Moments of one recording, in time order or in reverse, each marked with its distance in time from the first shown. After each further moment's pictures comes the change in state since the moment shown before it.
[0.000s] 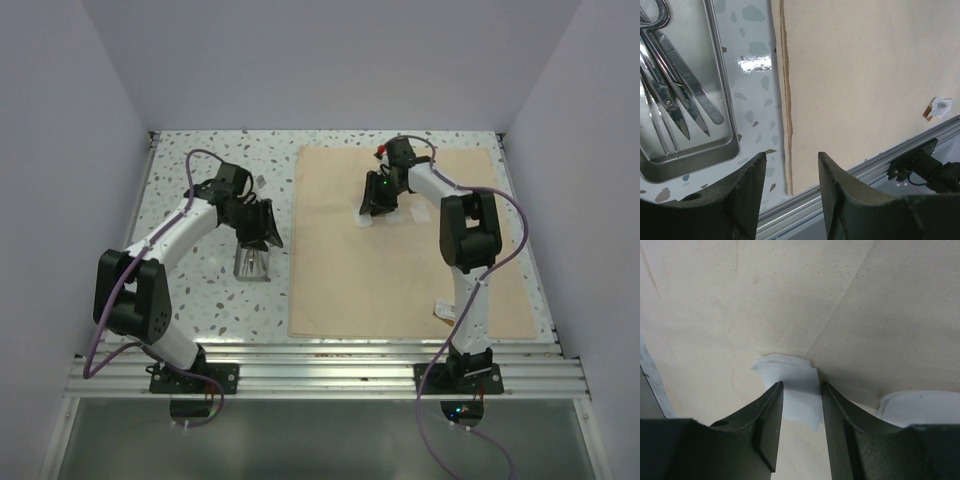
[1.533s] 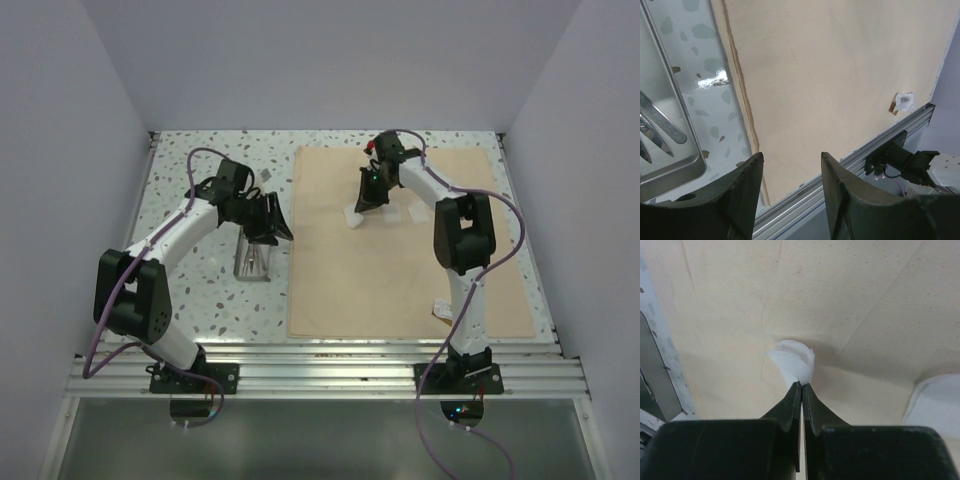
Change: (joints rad) left arm -0.008 0.000 0.000 0.084 0.102 -0.042; right arm 0.065 0.009 0.111 -0.111 0.043 0.039
